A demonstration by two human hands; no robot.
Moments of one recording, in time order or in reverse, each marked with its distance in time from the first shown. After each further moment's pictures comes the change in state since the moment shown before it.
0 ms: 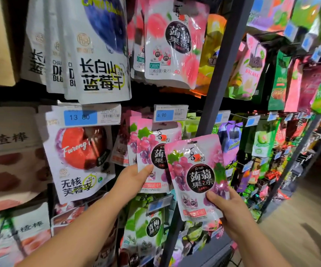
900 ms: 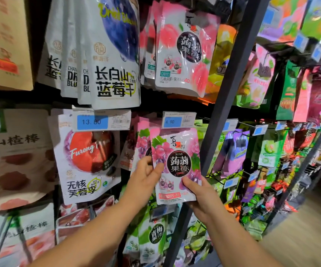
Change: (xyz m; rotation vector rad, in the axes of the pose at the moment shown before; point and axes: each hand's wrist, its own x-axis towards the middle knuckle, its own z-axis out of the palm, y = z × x) left_hand -0.010 0.013 0.008 -0.318 0.059 0.139; right_hand 0.045 0.003 0.070 0.097 -0.130 0.119
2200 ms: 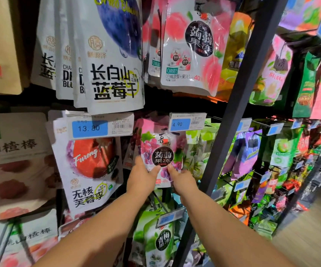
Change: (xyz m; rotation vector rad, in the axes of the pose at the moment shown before) left_hand 0.067 -0.042 0.002 0.427 0.235 -0.216; right_hand 0.101 0.032 0.040 -0.675 0.344 0.177
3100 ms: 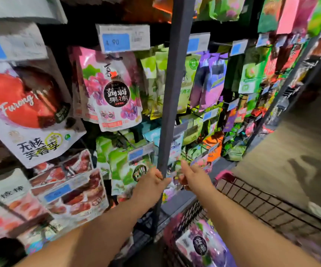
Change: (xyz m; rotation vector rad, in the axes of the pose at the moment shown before) left_hand -0.151 -0.067 0.103 0.092 -0.595 -0.021; right_hand -0.098 0.173 -0.100 0.029 -0.059 0.147
